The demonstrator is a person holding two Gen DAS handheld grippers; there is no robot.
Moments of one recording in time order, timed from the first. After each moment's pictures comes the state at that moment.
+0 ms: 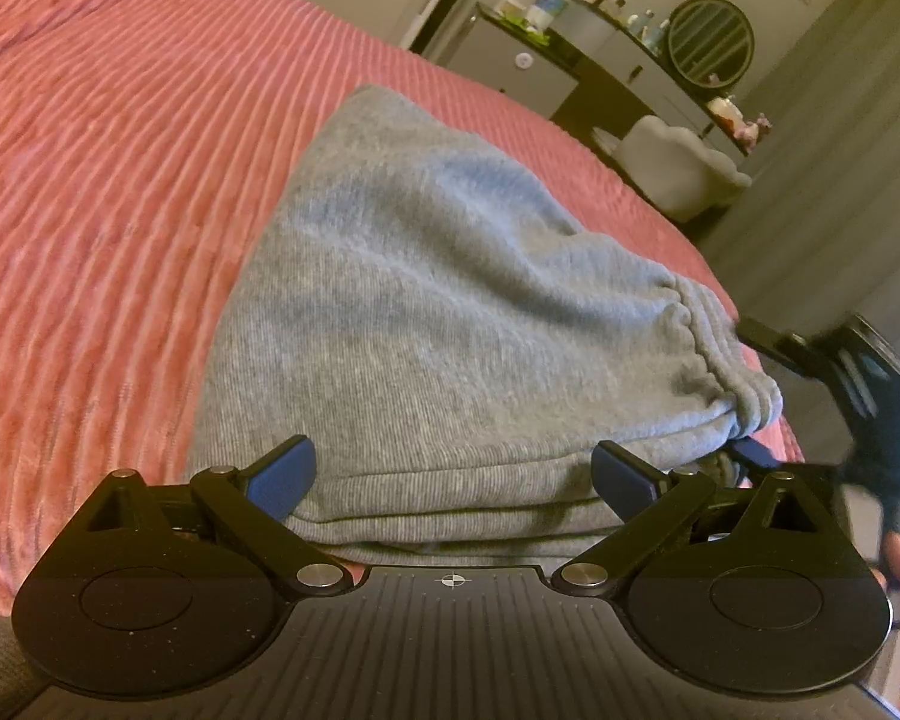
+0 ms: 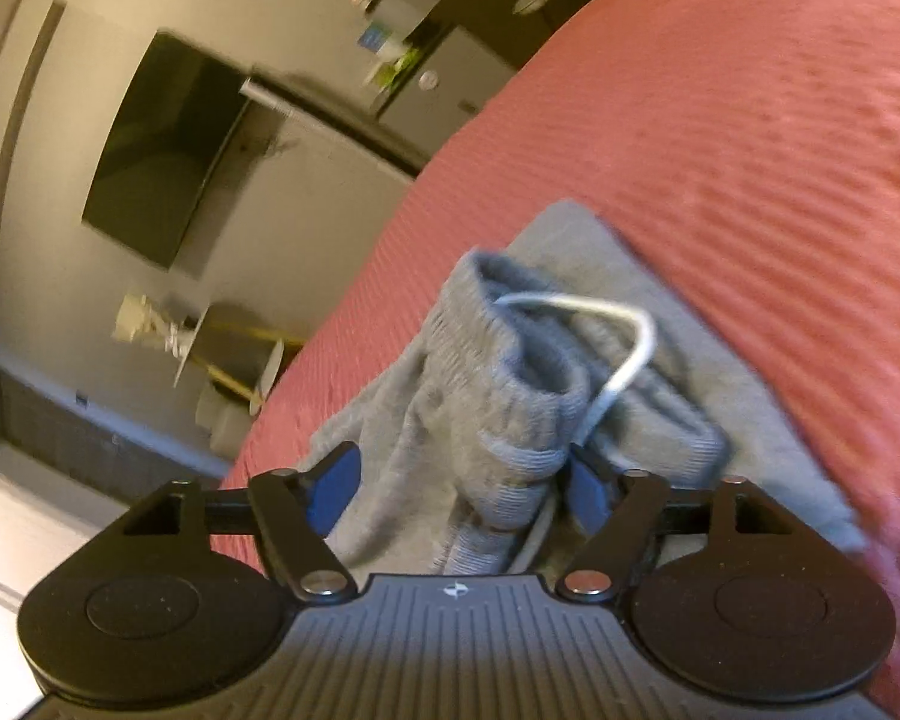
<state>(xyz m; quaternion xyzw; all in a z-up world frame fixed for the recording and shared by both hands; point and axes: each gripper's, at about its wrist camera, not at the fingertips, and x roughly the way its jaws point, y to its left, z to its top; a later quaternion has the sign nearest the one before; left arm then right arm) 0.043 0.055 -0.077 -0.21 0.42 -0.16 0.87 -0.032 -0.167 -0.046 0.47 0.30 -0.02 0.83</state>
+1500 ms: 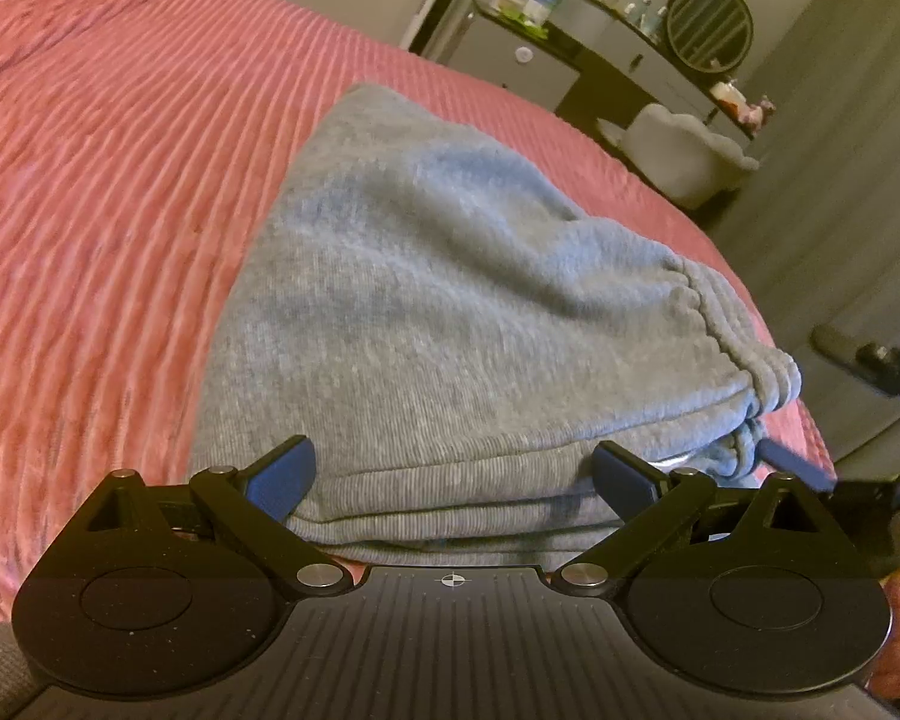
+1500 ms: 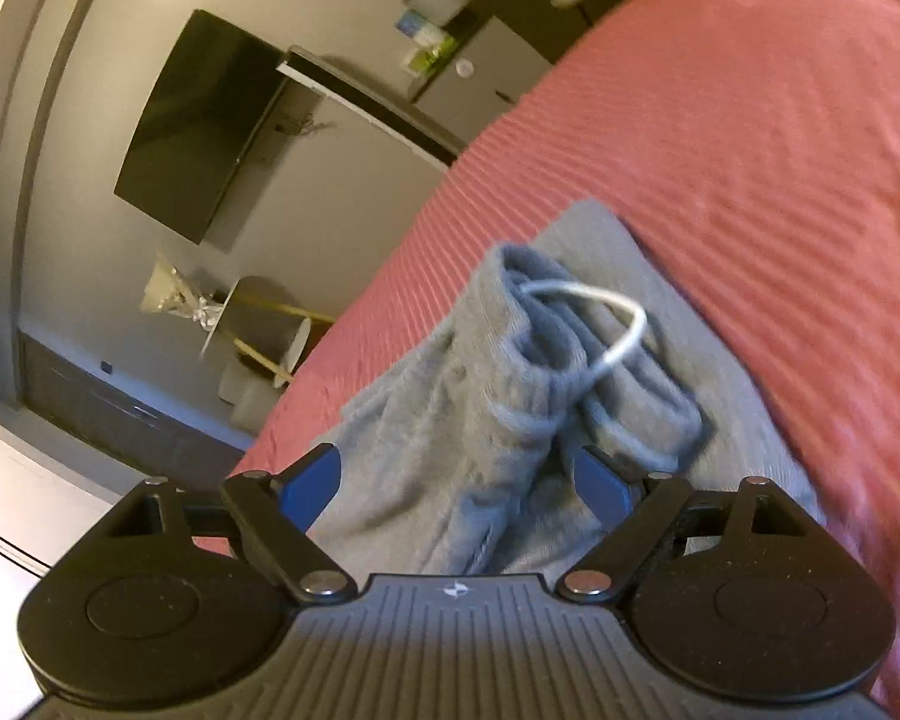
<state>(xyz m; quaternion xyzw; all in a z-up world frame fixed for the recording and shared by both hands) 0.042 0.049 -0.076 -0.19 0.43 -0.16 0.87 -0.057 -0.166 -0.027 0.47 0.30 0.01 0.83</state>
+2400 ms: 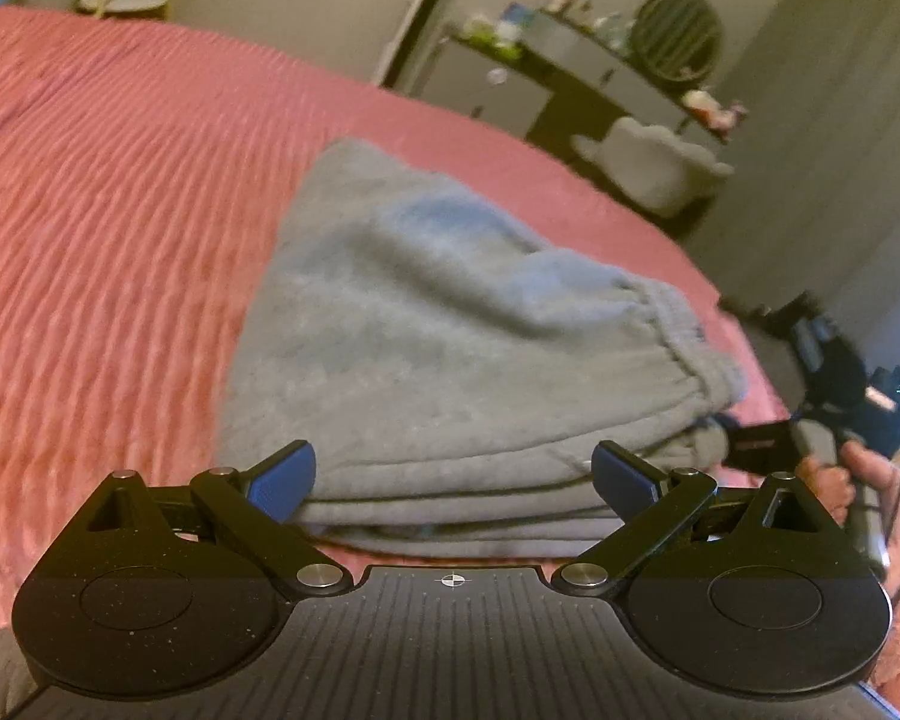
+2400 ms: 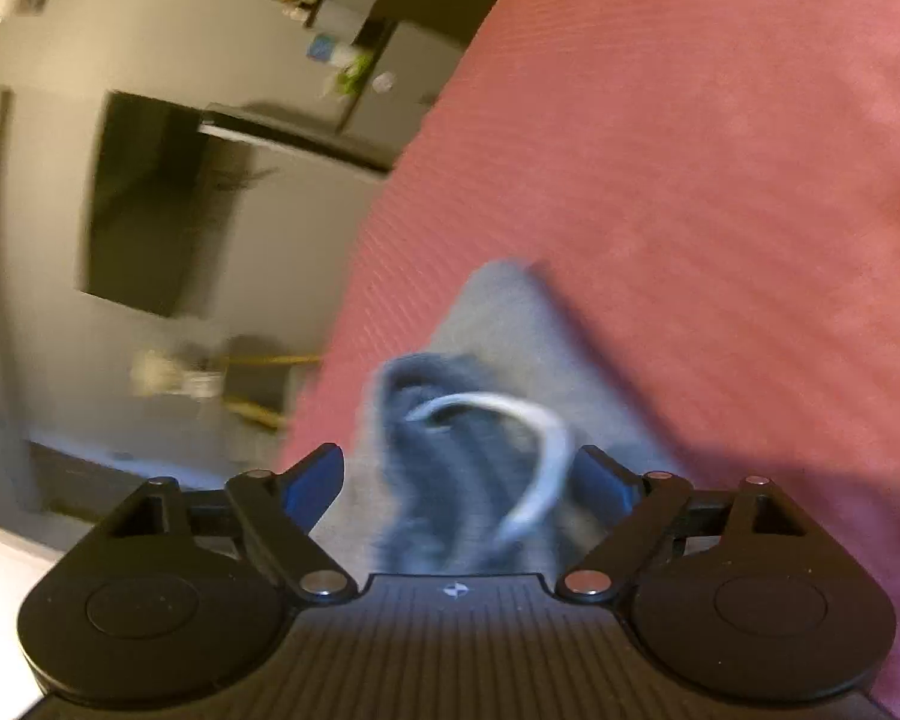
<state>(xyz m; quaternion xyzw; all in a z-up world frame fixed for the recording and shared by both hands) 0.025 0.056 -0.044 -0.17 0.41 -0.17 0.88 0.001 -0.235 -0.086 0.59 0.29 0.01 0.76</state>
